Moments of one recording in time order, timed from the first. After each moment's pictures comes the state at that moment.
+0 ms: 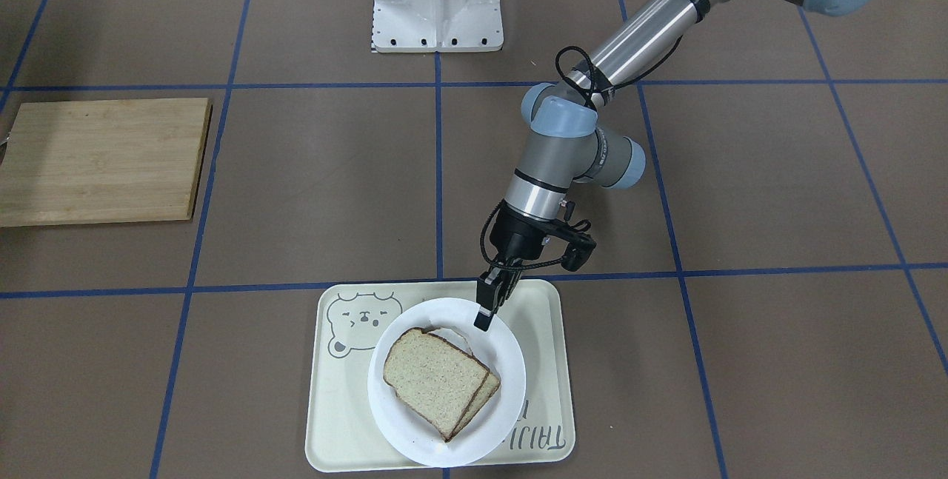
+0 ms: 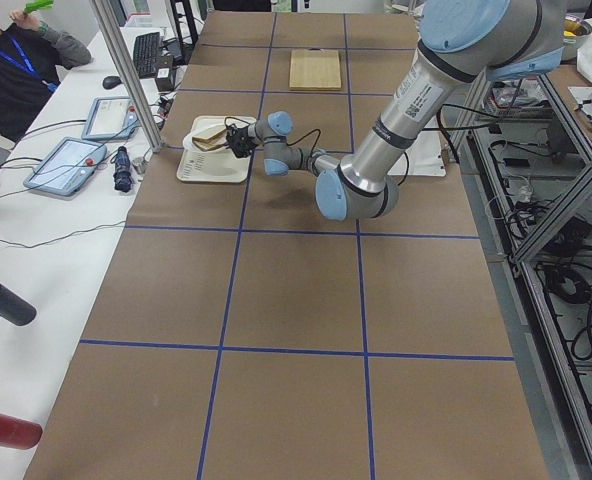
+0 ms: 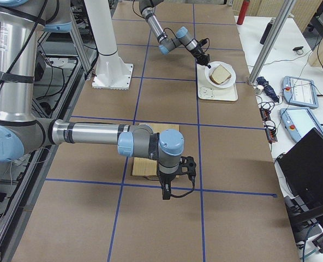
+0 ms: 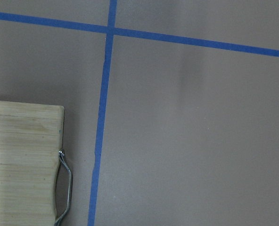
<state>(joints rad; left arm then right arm) -0.59 -2.40 -1.00 -2.70 -1.35 -2.10 1.58 -1.73 1.74 -1.63 2.24 -0.13</state>
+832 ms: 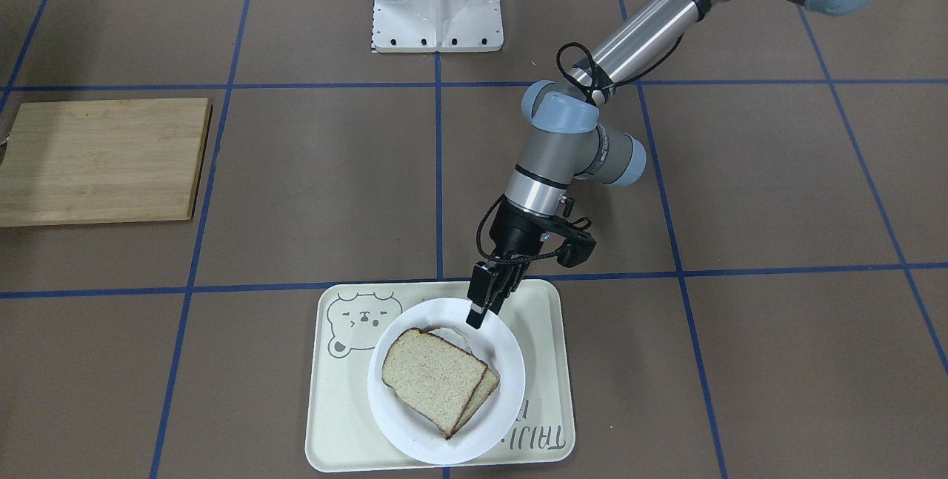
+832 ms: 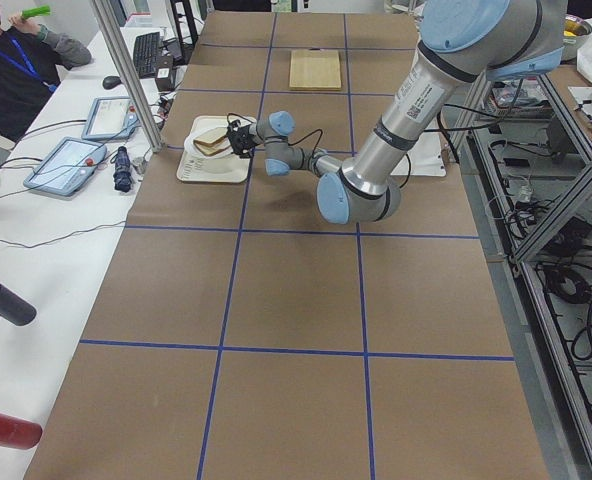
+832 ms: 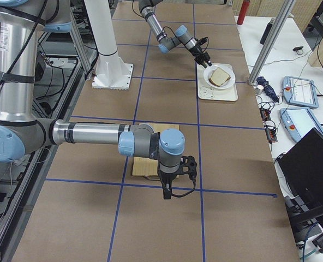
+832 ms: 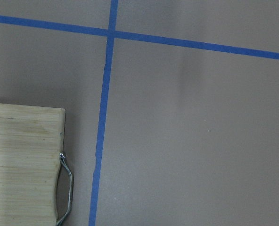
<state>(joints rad) -0.60 -2.33 -1.12 -2.69 -1.40 -1.93 1.58 -1.73 1.74 -1.63 2.24 -0.13</state>
